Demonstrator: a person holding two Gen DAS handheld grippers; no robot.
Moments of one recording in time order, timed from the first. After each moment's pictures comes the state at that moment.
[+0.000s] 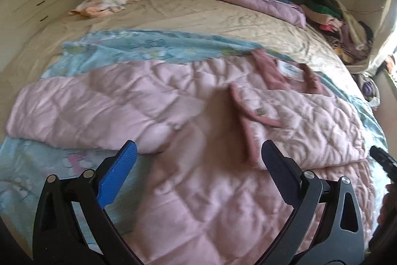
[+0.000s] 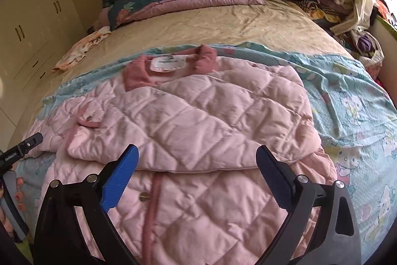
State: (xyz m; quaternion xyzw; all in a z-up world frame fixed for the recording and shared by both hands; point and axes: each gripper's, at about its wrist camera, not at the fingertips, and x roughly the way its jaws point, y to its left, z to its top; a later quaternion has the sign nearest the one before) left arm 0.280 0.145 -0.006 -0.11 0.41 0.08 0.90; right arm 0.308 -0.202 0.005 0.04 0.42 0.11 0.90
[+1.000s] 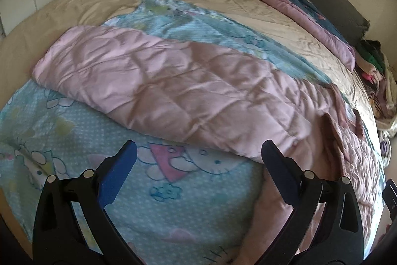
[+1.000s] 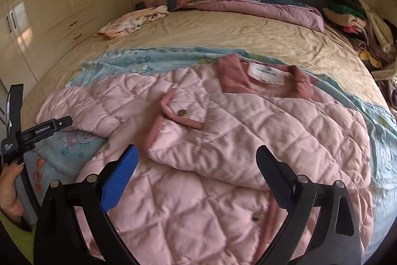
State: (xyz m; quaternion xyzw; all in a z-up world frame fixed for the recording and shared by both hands) left arm 0.242 0.293 -0.049 -0.23 0.41 0.20 0.86; right arm 0.295 -0.033 0.019 -0.06 0.40 0.23 0.88
